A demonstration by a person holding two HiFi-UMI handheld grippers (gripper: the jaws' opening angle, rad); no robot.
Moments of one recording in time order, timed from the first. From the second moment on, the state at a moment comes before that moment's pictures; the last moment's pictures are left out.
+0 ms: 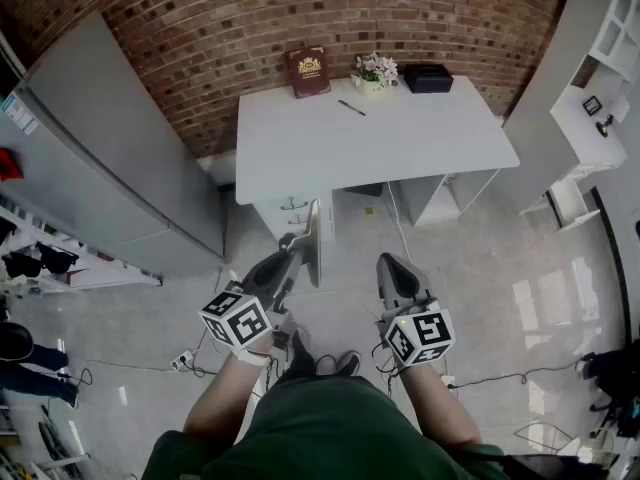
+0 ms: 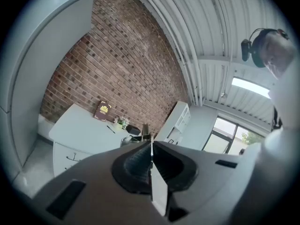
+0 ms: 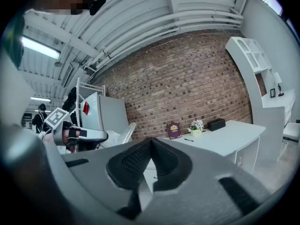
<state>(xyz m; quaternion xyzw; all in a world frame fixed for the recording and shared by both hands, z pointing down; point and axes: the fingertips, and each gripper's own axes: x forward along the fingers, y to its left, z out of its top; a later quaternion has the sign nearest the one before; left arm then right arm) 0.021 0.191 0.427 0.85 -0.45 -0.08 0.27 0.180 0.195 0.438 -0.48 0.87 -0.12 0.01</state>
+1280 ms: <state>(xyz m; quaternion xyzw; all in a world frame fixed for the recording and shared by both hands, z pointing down) -0.122 0.098 0.428 0.86 -0.39 -0.14 0.28 0.062 0.119 0.437 -0.54 0.83 -0.12 -0.03</state>
